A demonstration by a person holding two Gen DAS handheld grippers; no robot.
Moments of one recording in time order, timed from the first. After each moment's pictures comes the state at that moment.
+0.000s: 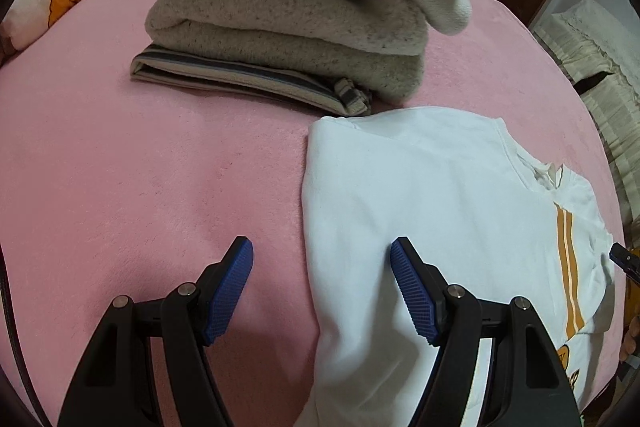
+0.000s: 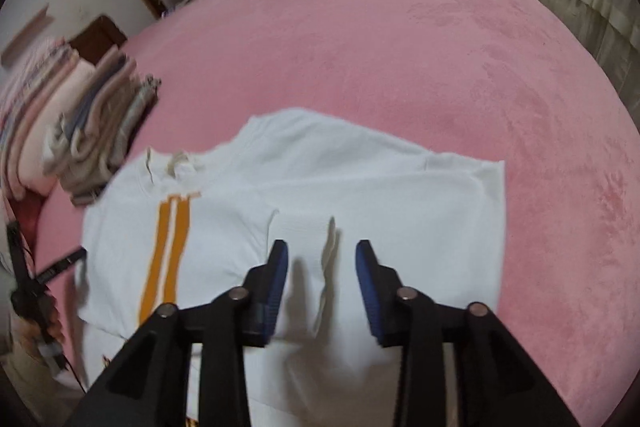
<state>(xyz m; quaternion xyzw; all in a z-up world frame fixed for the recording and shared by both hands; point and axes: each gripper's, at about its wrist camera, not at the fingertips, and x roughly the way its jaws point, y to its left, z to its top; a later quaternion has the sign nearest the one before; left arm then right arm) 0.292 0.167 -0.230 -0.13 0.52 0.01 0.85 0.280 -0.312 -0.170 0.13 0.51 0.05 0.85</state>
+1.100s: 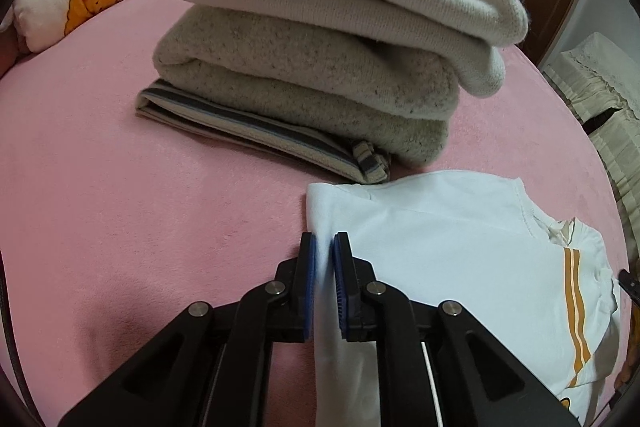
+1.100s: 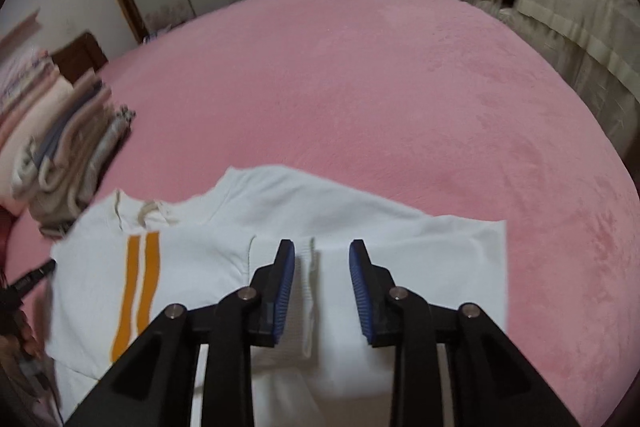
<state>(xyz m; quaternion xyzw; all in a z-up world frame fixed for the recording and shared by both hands) 0.314 0.175 -0.228 -0.14 0.45 0.05 0.88 0.295 -0.306 -0.167 0.09 0.44 -0.01 0.89</state>
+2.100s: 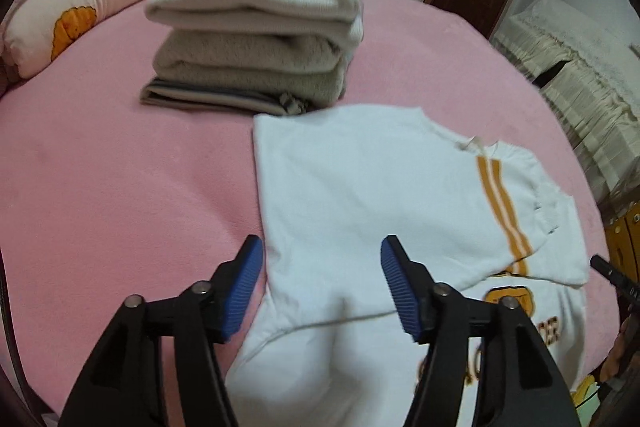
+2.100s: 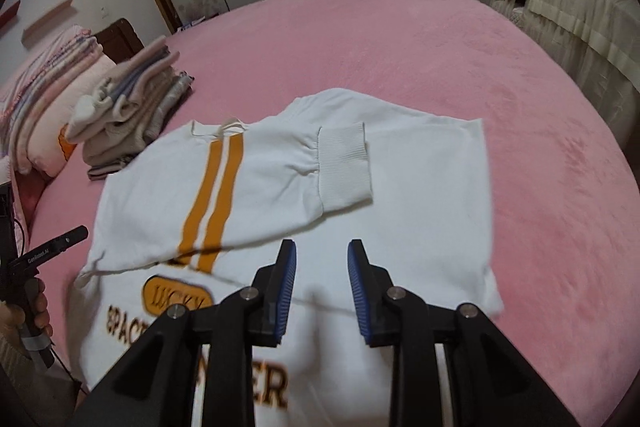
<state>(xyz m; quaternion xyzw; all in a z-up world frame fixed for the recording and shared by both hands) 0.199 0.141 -0.162 -0.11 0.45 -0.03 0.89 0.156 -0.272 -0.140 0.10 0.44 0.05 0.89</state>
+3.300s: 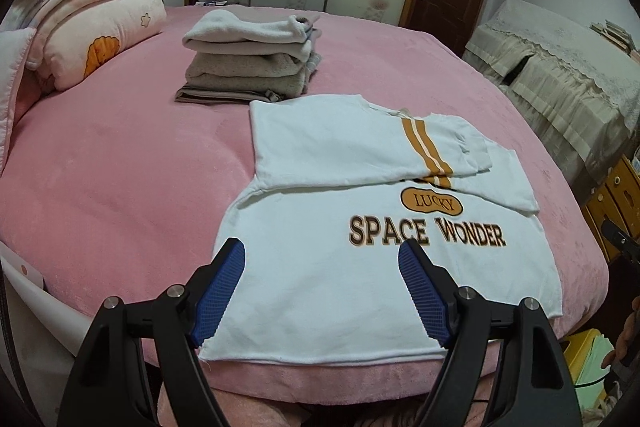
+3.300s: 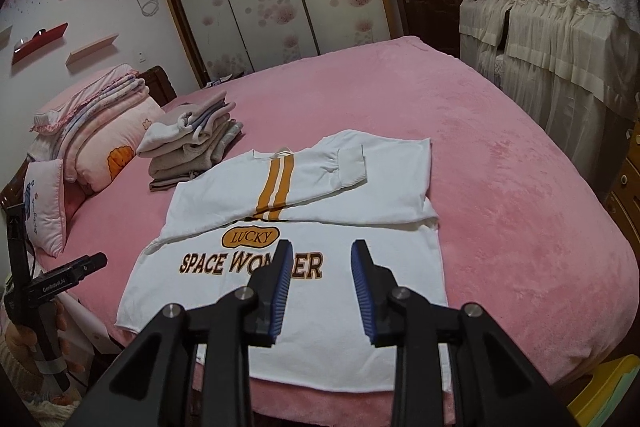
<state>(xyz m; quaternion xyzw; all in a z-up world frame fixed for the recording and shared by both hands) 0.015 0.109 -0.118 -0.07 0.40 -0.05 0.91 -0.018 -0.277 -0.084 0.10 0.33 0.06 0.94</state>
